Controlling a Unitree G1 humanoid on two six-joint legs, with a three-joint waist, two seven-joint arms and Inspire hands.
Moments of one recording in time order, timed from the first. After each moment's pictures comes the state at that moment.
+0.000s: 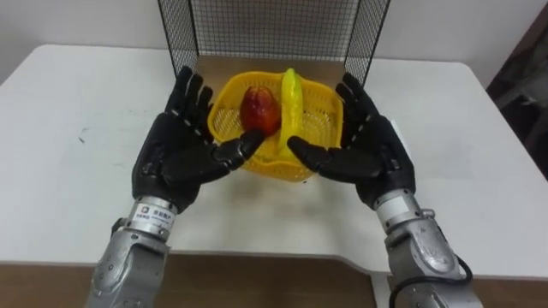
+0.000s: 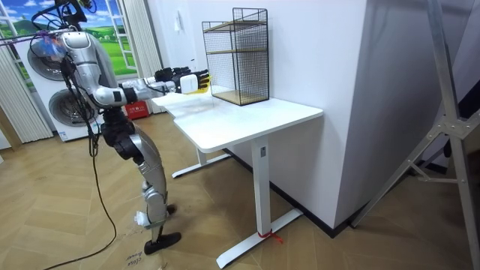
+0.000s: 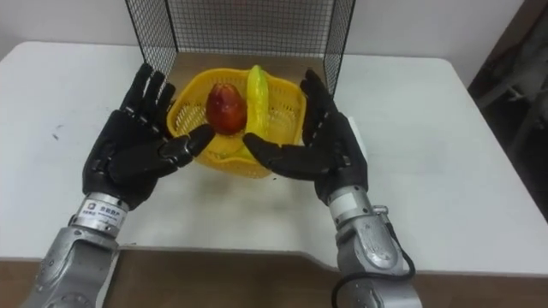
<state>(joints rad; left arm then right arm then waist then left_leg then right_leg) 0.11 0.17 -0.16 -0.10 -0.72 -0.11 -0.13 0.03 -0.17 0.17 0.00 0.45 -0.08 0.04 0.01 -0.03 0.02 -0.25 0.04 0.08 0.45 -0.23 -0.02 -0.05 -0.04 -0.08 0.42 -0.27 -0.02</state>
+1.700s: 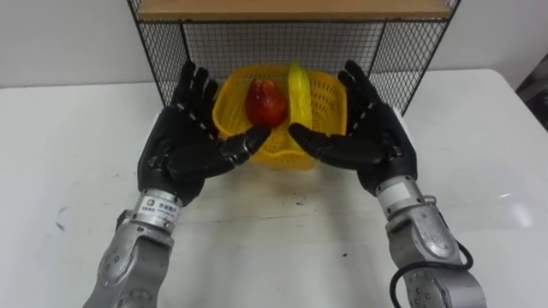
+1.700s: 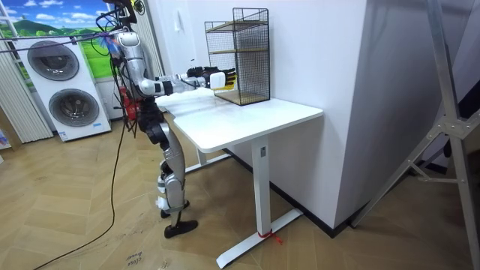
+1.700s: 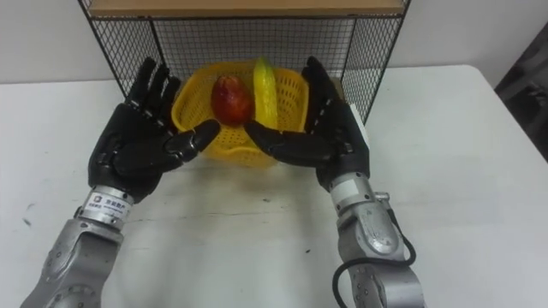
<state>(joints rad) 0.06 0.17 -0.16 -0.05 -0.70 -0.11 -0.14 -0.03 -0.17 0.17 0.02 0.47 -0.08 0.02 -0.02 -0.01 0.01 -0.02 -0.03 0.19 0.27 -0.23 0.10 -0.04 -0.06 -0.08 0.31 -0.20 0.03</state>
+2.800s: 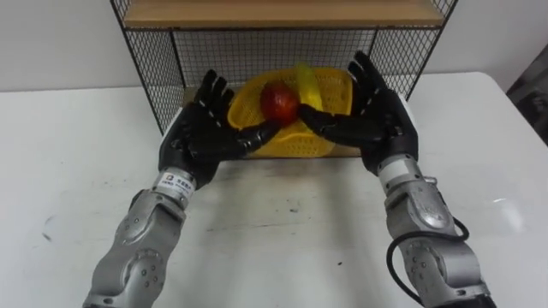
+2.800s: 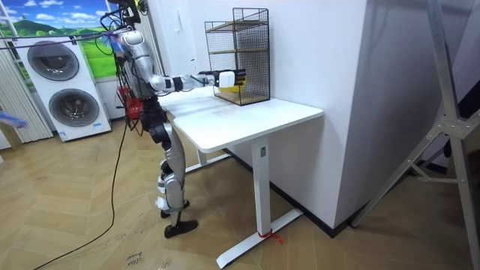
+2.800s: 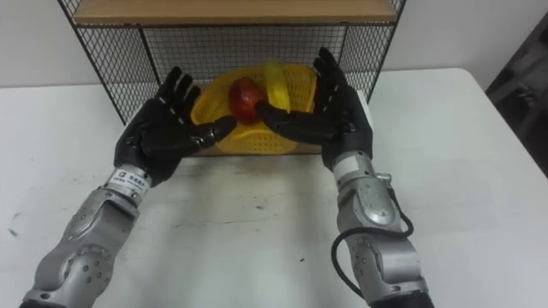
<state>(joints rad) -0.20 0.15 -0.13 0.21 -0.68 0.02 -0.11 -0.20 -0.17 0.14 0.16 0.51 0.00 -0.08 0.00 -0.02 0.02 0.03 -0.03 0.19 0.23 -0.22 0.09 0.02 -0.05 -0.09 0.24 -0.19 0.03</state>
